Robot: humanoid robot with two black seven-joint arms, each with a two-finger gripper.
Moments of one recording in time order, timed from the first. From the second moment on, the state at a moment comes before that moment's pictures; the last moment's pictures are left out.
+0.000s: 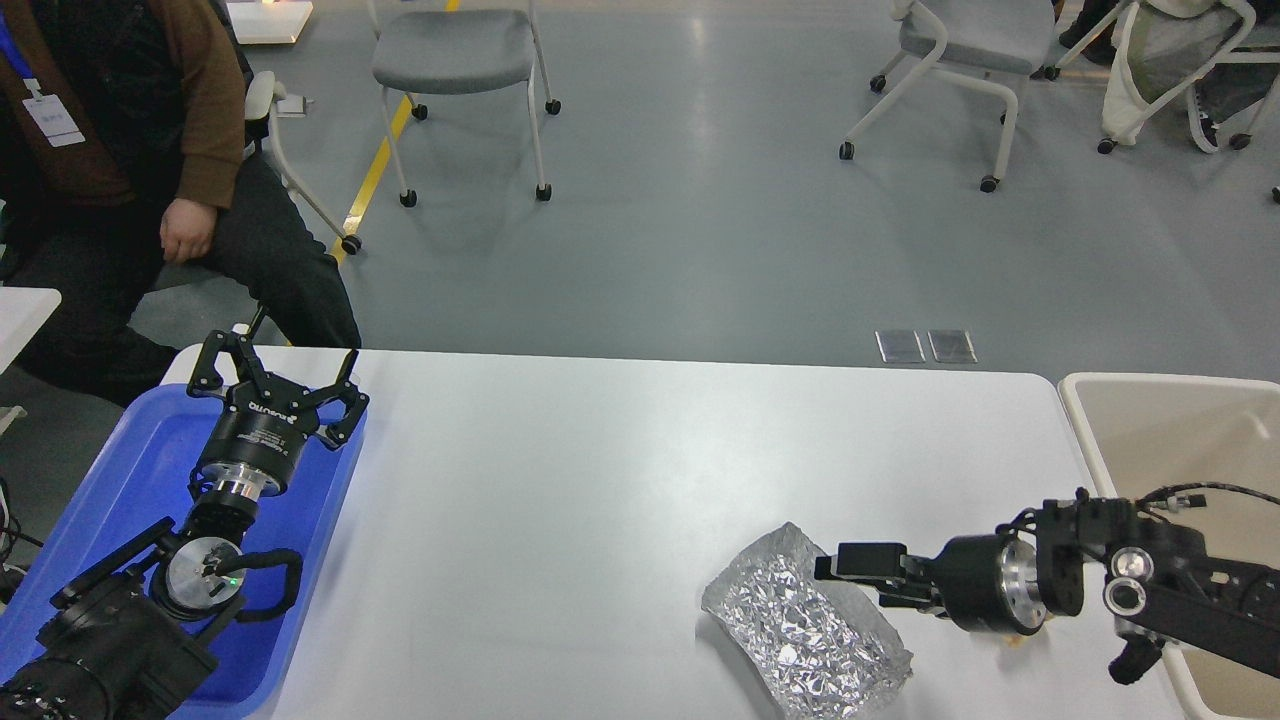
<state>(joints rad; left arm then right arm) -0.49 0.34 -0.89 -0.55 -0.07 -0.64 -0.50 0.73 -0.74 0.15 1.39 -1.02 0.26 0.02</state>
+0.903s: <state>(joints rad) -0.49 0.34 -0.89 -0.55 -0.07 -0.64 -0.50 0.75 -0.54 0.05 1.11 -1.26 0.06 0.14</state>
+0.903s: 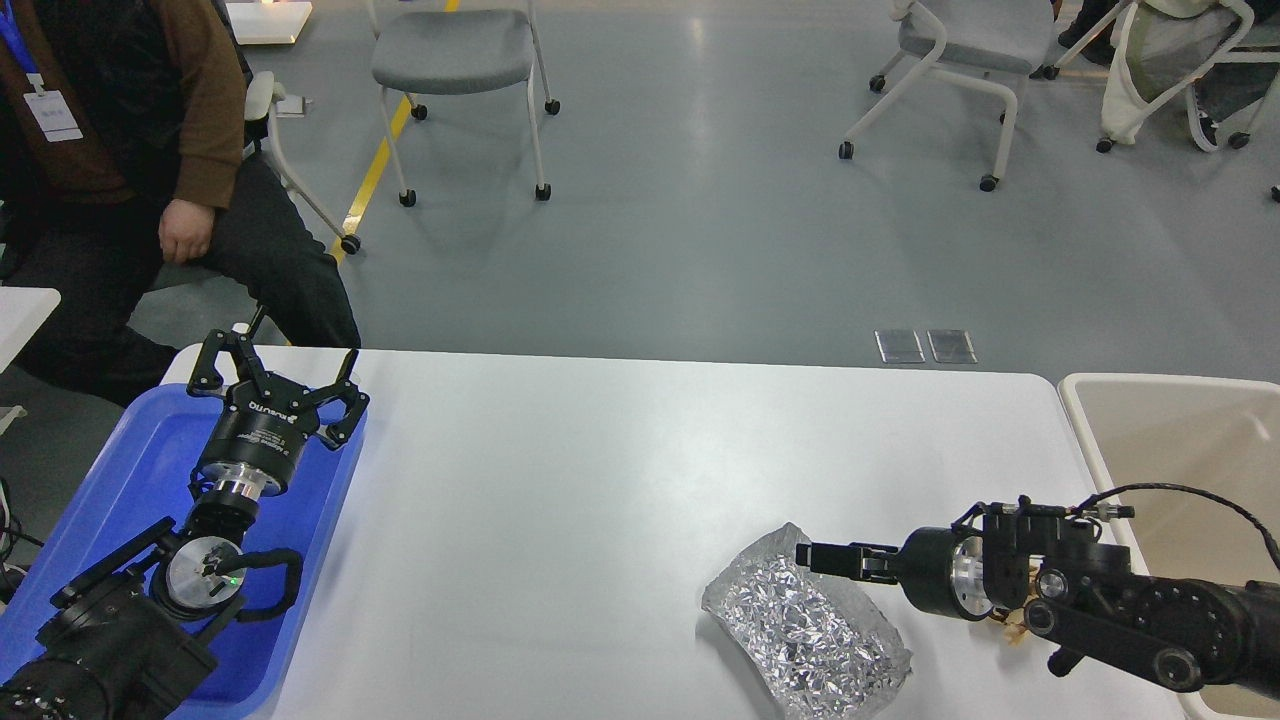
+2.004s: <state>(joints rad) -0.49 0.34 -0.89 -0.55 -0.07 -0.64 -0.50 0.73 -0.48 -0.07 0.94 -1.36 -0.02 0.27</state>
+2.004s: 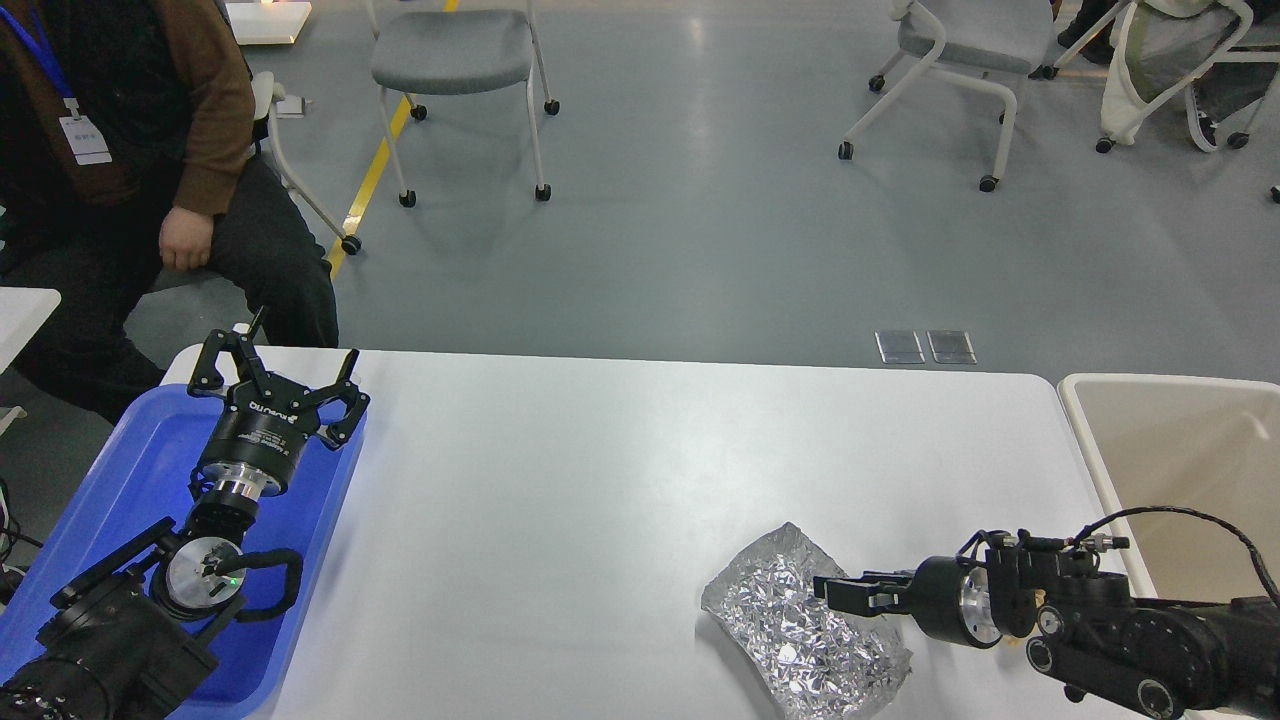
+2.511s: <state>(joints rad) -0.49 0.34 -0.89 -0.55 -0.07 -0.64 -0.50 0.73 -0.49 -0.13 0.93 -1.35 -0.07 0.30</state>
